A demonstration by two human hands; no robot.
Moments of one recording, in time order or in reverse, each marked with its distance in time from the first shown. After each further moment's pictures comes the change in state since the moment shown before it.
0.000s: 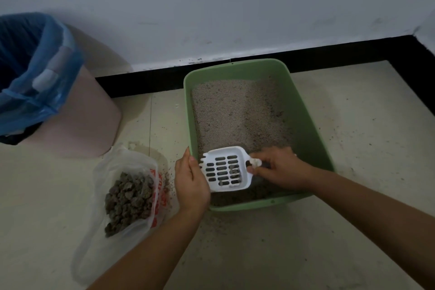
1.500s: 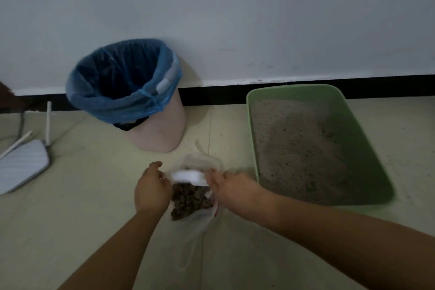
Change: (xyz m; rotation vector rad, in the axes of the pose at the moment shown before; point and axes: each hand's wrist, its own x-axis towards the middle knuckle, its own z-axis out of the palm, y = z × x) left_hand 0.061 -0.072 -0.218 0.527 0.067 0.029; right_hand 0.049 -0.238 0.072 -0.695 -0.171 -0.404
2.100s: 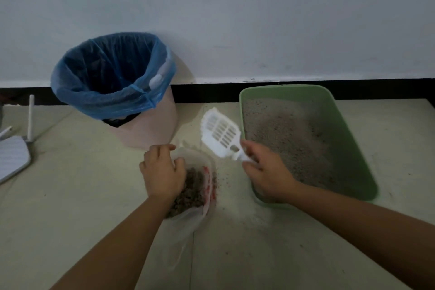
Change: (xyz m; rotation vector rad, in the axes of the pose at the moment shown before) left_hand 0.003 0.050 0.017 0.046 0.157 0.212; right_hand -0.047 0.062 0.010 0.918 0.461 0.437
